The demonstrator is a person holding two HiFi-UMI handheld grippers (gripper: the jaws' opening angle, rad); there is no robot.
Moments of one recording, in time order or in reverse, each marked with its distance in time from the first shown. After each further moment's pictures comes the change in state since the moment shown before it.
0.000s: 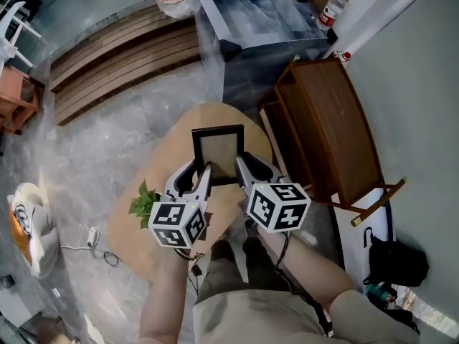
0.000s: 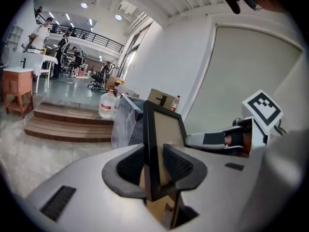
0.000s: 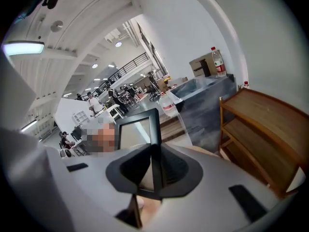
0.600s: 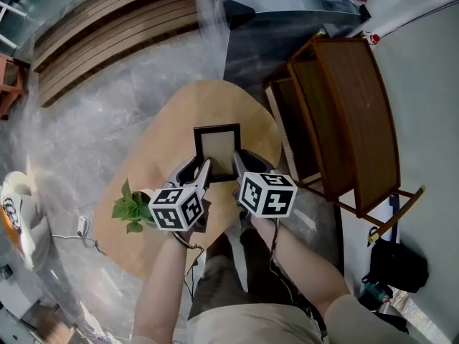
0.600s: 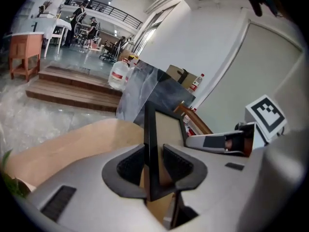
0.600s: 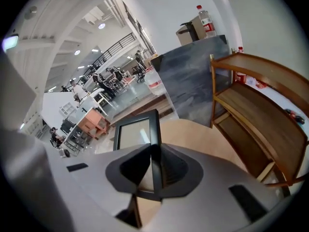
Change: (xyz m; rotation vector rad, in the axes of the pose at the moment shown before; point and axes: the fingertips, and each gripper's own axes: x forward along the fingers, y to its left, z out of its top) left arm 0.120 0.095 -0.152 -0.219 0.210 0.013; right arm 0.138 -0.102 -0.126 0.078 0.217 -0.107
